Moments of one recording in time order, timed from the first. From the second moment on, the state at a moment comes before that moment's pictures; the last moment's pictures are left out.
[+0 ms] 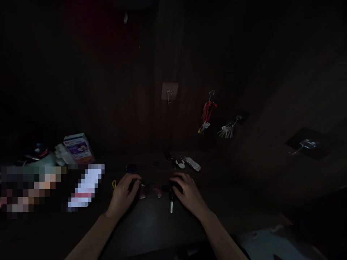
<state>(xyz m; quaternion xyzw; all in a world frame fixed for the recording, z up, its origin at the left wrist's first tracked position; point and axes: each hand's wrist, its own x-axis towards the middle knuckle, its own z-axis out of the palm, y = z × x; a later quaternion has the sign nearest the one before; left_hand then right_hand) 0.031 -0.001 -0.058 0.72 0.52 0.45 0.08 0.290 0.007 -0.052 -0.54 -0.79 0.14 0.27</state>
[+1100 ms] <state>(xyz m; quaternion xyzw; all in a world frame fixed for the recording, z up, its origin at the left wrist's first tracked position) 0.035 0.000 -0.056 0.73 0.51 0.45 0.11 0.250 0.023 -0.025 -0.50 -0.69 0.29 0.43</state>
